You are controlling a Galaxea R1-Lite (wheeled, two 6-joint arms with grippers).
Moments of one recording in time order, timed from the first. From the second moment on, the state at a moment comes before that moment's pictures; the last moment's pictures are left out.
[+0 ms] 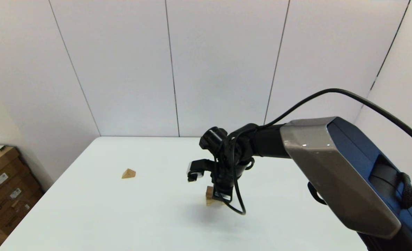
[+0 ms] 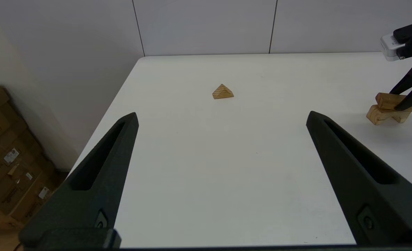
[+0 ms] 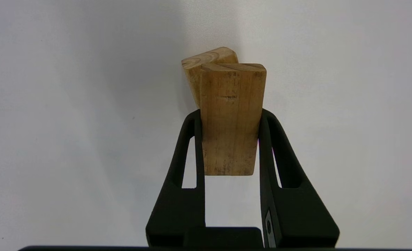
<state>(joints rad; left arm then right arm) 0.00 0.00 0.00 0.00 0.00 0.00 0.68 2.48 -1.96 0.71 0.03 -0.72</state>
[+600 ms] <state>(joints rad) 0.00 0.00 0.00 0.00 0.00 0.00 0.68 2.49 -1.96 0.70 0.03 -0.71</state>
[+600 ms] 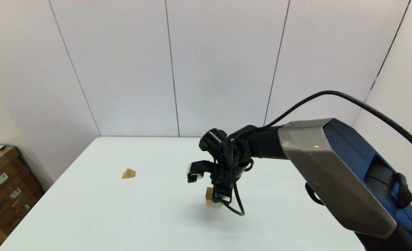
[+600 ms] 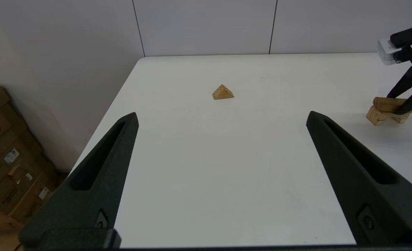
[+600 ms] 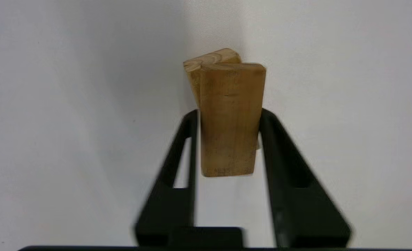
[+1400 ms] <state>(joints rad) 0.00 0.00 0.00 0.00 0.00 0.00 0.66 2.31 -1.95 0.67 0.04 -0.49</state>
